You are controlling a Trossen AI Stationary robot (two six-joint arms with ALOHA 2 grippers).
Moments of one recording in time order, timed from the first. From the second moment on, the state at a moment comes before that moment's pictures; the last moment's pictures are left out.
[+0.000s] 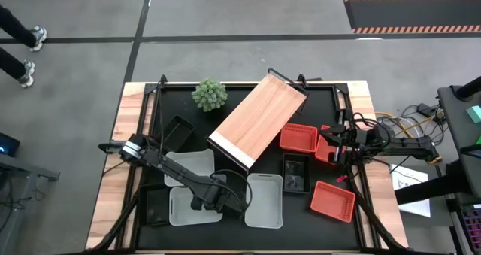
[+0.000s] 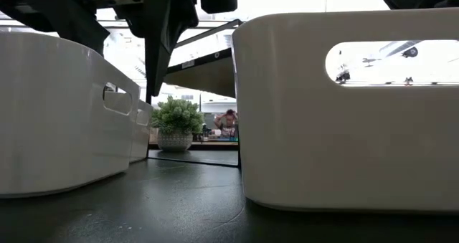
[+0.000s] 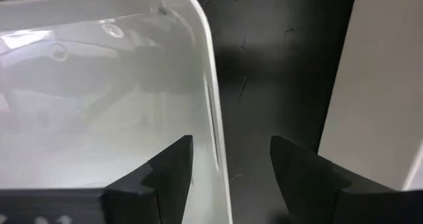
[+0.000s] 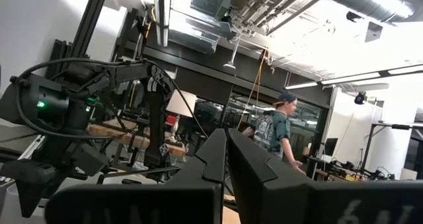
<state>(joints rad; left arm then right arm) -0.48 2.01 1.68 -1.06 -0.02 -2.03 0.01 0.03 0.06 0.38 0.03 -0.35</state>
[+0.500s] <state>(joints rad) -0.48 2.01 1.68 -1.06 0.01 -2.03 0.01 0.03 0.06 0.38 0.03 -0.35</state>
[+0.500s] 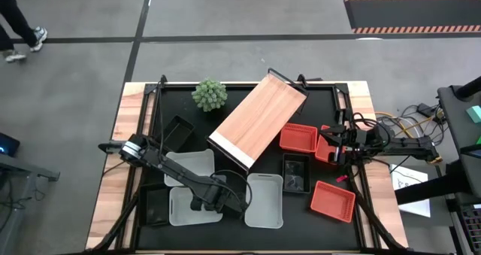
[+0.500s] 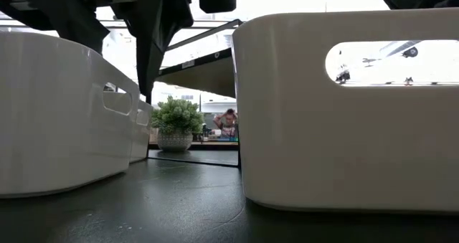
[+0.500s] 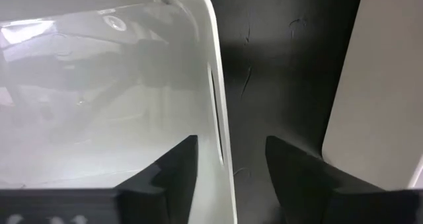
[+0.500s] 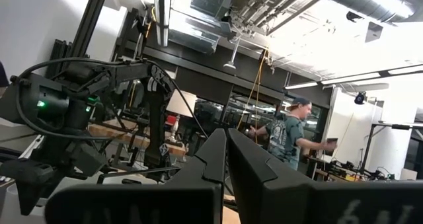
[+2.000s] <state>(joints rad) -0.52 1.93 1.96 -1.06 0.17 -1.59 0.01 0.03 0.06 0.37 0.03 -0.37</state>
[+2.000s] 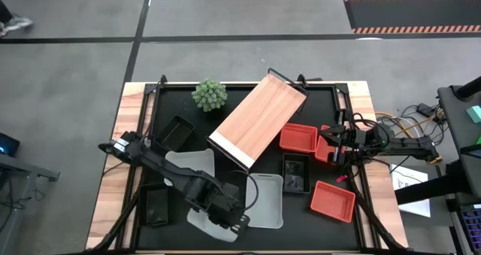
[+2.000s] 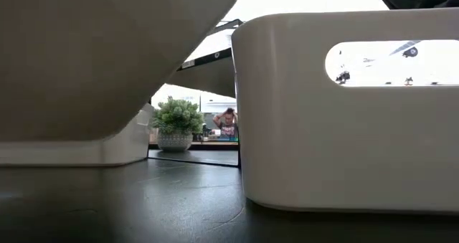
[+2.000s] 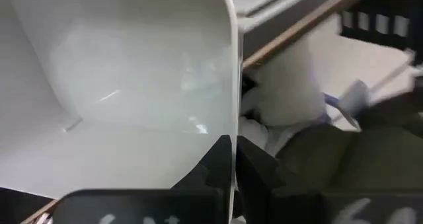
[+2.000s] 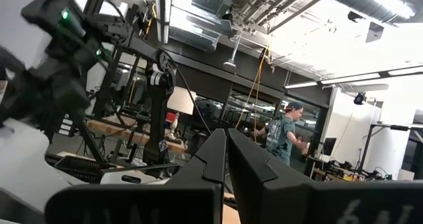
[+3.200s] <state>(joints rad) -0.35 1.87 2.35 -0.82 -0.24 -0.73 0.01 0.03 0.06 0.37 0.03 -0.37</state>
